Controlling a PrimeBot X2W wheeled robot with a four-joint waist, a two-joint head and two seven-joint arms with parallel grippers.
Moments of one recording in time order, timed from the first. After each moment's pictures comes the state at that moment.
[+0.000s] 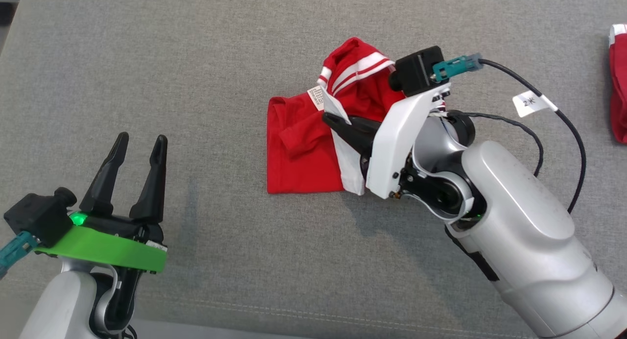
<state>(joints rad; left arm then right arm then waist) -0.19 0.28 -0.26 0.03 -0.69 -0.10 -0.25 -0.59 -0.14 0.61 0.06 0.80 -0.07 0.54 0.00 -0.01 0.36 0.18</state>
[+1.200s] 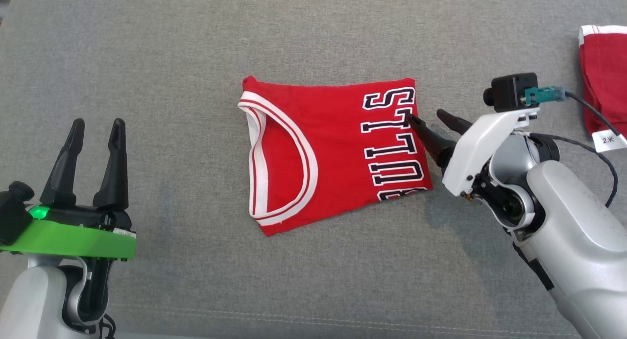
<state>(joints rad) -0.20 0.27 -0.14 0.03 -0.66 -0.11 -0.25 -0.50 -0.29 0.52 0.21 0.76 -0.07 0.34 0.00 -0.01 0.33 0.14</state>
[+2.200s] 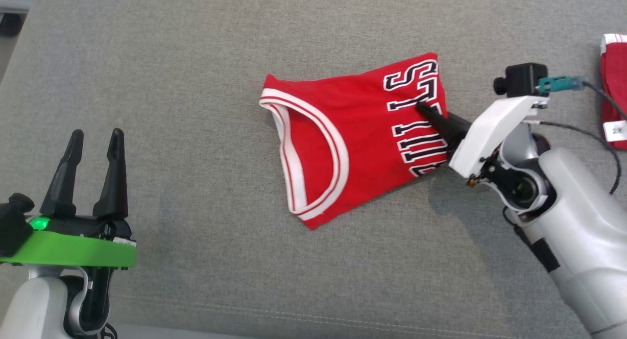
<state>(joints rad) -0.16 0.25 -0.11 0.01 -0.64 -0.11 -0.25 -0.53 -0.26 0.45 0.30 0.92 0.02 0.35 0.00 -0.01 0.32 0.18</state>
